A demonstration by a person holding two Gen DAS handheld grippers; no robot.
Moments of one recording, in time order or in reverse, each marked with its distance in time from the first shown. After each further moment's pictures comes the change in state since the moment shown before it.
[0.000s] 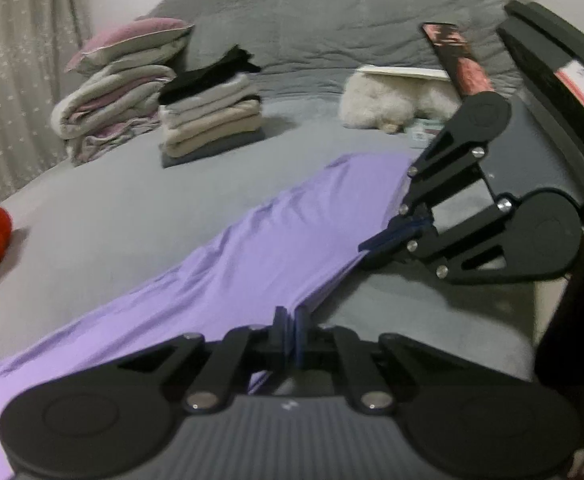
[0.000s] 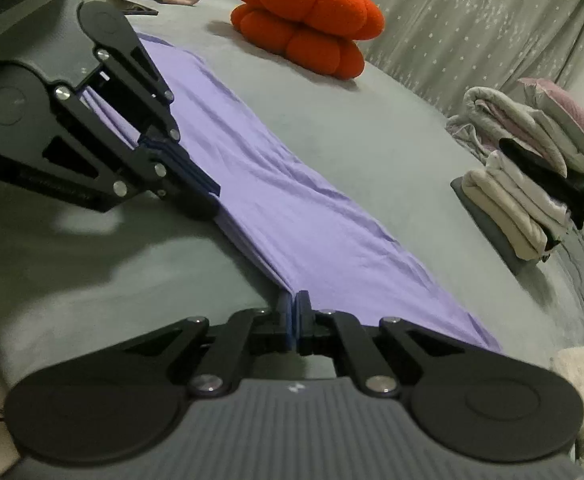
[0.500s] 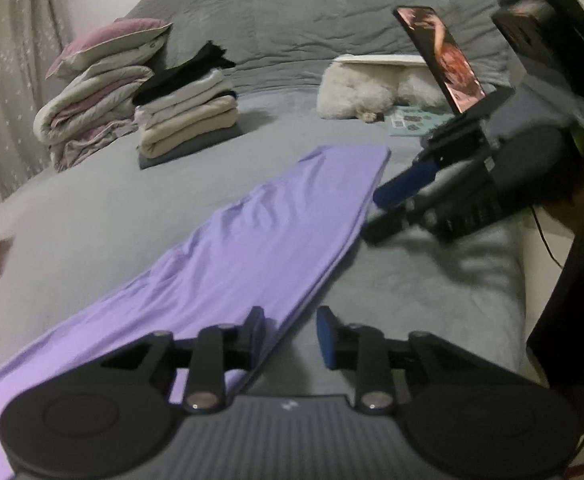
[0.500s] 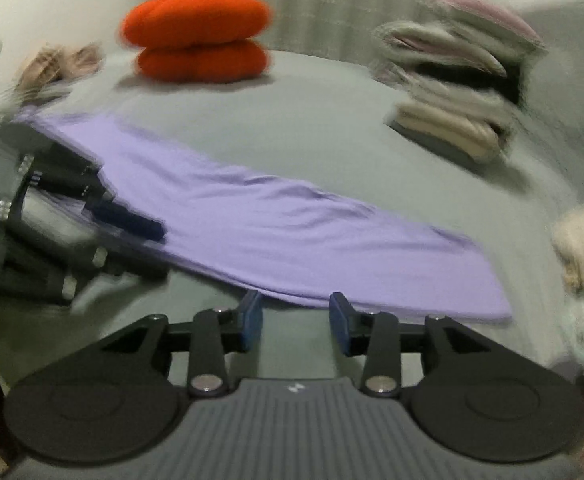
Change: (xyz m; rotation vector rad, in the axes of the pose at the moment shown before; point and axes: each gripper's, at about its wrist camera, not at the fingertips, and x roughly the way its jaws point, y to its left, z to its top) left arm 0.013 -0.018 0.003 0.049 0.004 -0.011; right arm -0.019 -0.037 -0.025 0.496 -0.014 -0.048
